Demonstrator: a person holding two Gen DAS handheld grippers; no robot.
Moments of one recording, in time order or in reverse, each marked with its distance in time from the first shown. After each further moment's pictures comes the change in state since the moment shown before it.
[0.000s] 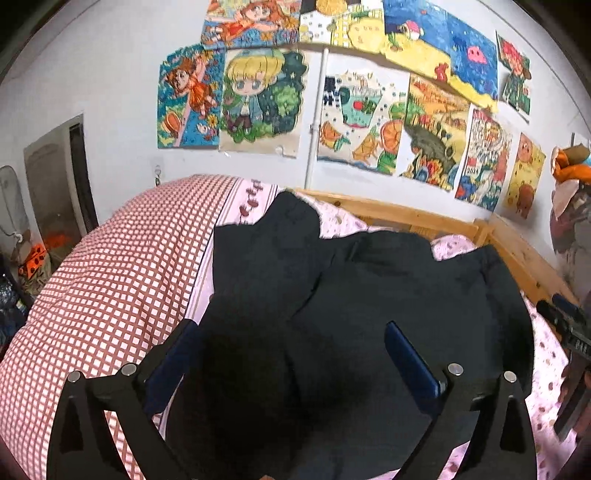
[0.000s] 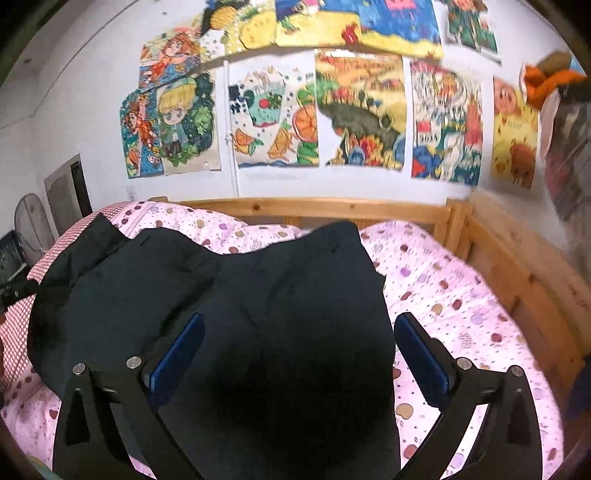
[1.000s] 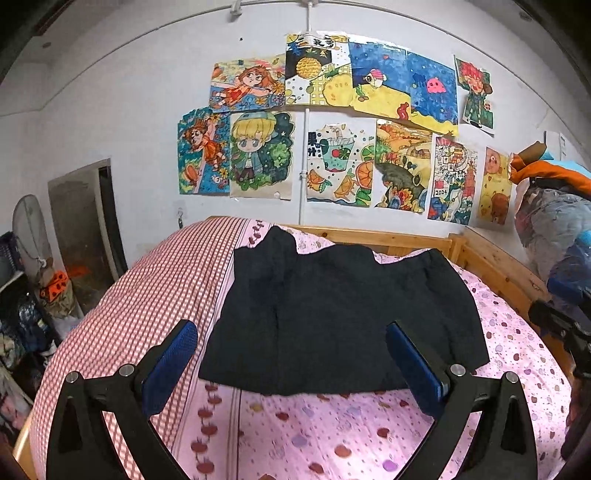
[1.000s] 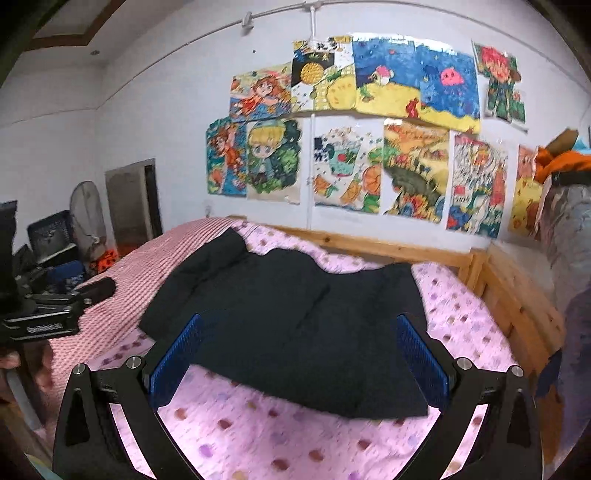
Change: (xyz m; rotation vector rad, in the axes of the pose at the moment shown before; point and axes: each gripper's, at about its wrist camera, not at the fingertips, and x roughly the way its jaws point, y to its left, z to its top) left arm -0.180 -0.037 -0.061 0.047 -0.150 0.044; right arm -0.200 0.080 -0.026 -0.103 -0.076 0.153
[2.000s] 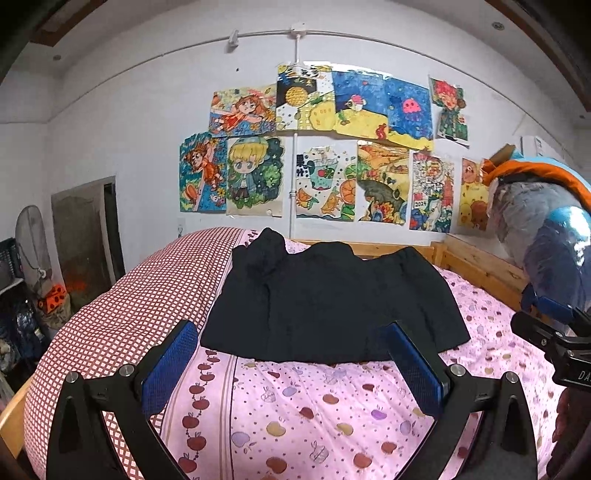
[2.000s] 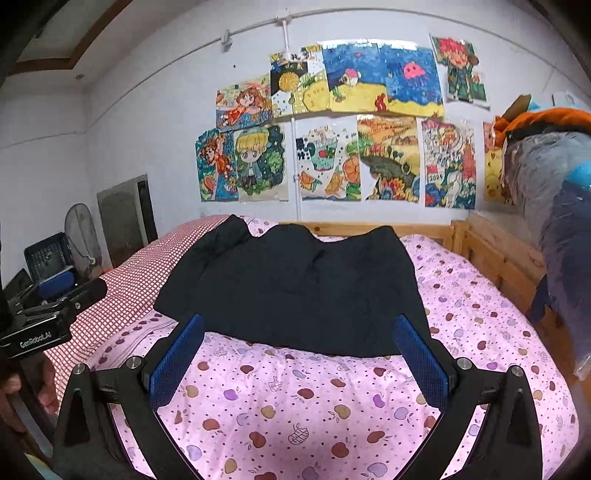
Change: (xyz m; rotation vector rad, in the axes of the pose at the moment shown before) left arm -0.071 -0.004 -0.079 0.032 -0.132 -0.033; right arm -0.054 0.012 -0.094 0.075 -0.089 -0.067
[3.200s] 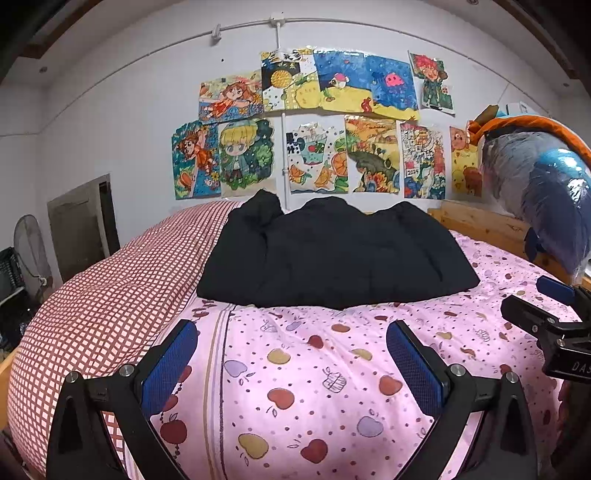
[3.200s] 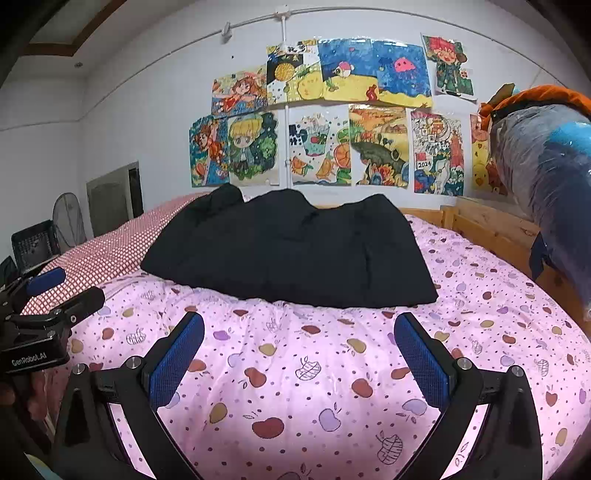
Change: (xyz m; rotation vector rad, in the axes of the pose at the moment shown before) left arm 0.008 0.005 -0.085 0.075 0.026 -0.001; right arm 0.007 0.014 -0.083 -0.002 0.008 -0.060
